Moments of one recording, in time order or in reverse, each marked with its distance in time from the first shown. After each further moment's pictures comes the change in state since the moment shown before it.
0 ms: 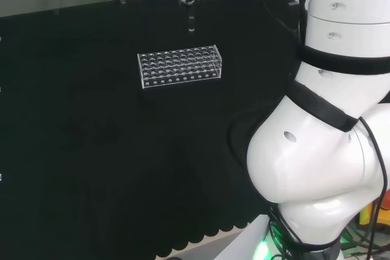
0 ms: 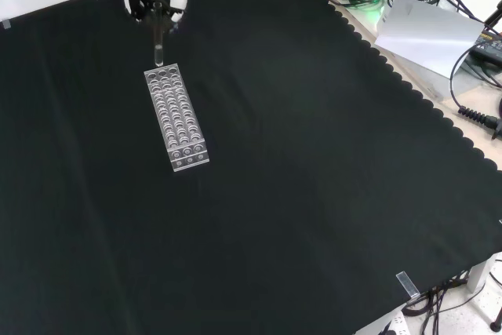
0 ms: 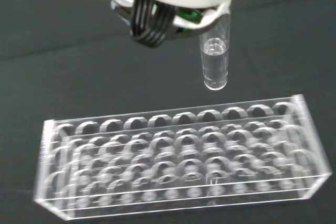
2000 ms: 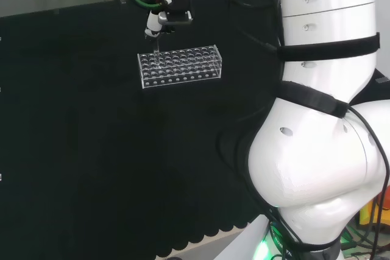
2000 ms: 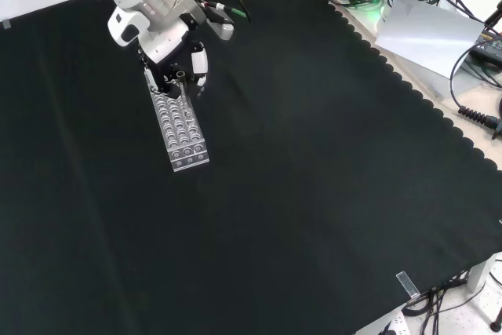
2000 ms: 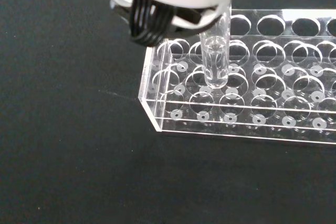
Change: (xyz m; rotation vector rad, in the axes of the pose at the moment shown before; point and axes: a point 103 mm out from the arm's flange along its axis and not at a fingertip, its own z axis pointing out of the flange) arm 0.081 0.023 0.083 0.181 -0.037 -0.183
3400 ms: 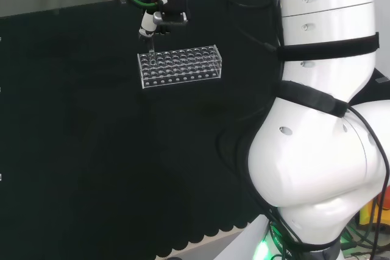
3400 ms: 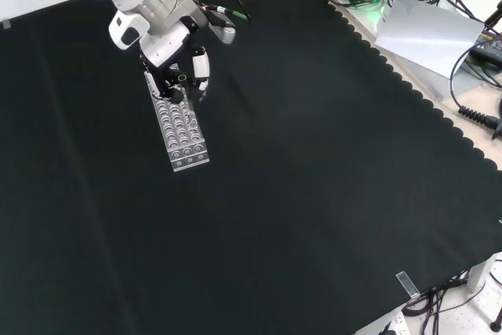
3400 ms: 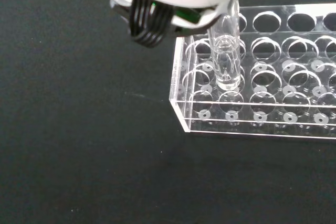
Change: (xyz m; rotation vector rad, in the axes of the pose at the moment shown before) arm 0.013 0.001 0.000 0.005 0.052 -0.016
